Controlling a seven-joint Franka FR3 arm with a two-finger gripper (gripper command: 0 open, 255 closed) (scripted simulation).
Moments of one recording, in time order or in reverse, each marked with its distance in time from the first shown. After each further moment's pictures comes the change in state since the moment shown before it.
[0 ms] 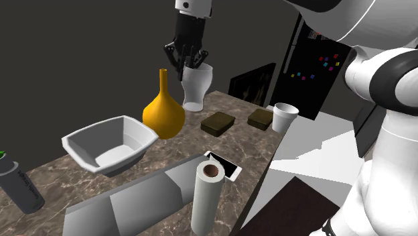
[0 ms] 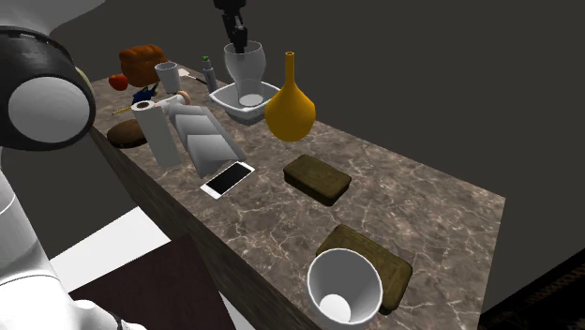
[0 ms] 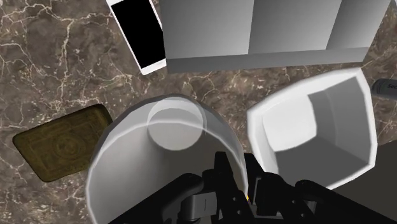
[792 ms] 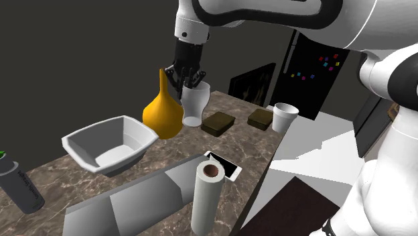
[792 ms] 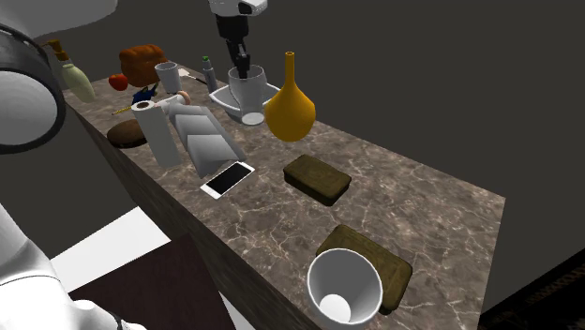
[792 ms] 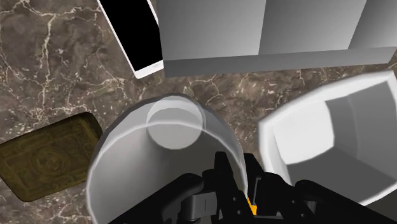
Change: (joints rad) arm -0.021 -0.083 -0.004 -0.278 0.024 0.198 -0.011
